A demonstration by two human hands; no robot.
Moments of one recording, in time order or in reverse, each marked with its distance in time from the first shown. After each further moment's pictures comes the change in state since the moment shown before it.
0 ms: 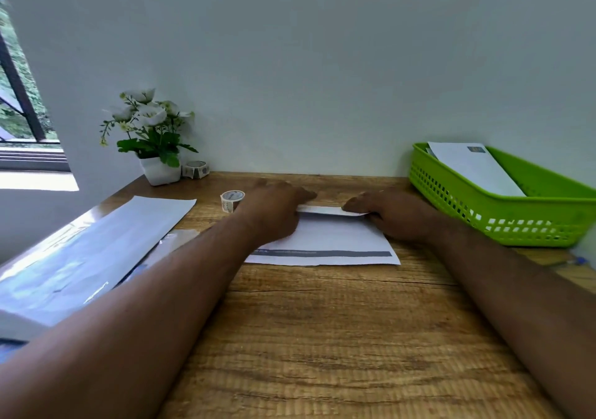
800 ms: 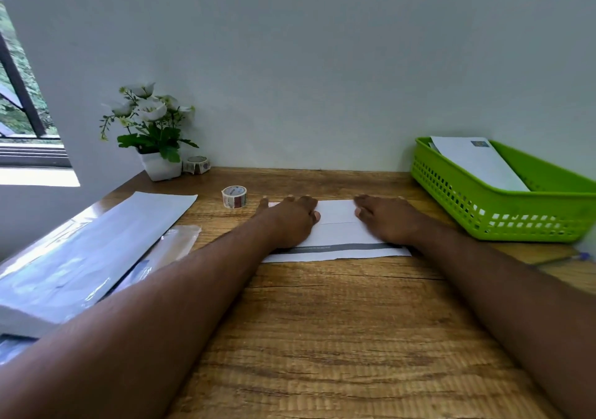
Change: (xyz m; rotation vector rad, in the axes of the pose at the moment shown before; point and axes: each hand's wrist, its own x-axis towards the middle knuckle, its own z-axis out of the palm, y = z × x) left_hand 0.003 0.018 0.016 -0.182 -0.312 -0.105; right_hand 0.005 -0.017 0.019 0.039 -0.156 0.353
